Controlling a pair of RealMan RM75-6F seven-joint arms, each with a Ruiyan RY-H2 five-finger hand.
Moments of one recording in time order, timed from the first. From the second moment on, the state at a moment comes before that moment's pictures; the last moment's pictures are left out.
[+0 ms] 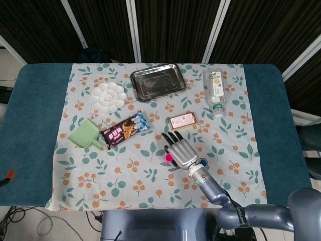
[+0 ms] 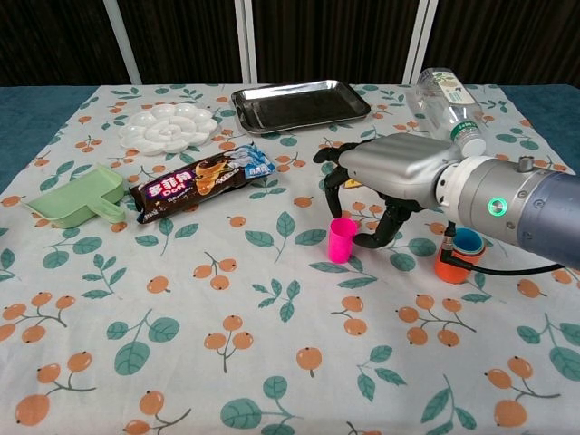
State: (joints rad) left arm 0.00 -1.11 -0.12 -1.73 1.29 1.54 0.09; right arm 0.85 -1.60 0.11 -1.62 -0.98 1.00 -0.67
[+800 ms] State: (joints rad) left arm 0.00 -1.11 -0.13 -1.73 1.29 1.54 0.08; right arm 0.85 -1.57 0.12 -1.66 -0.99 1.01 -0.66
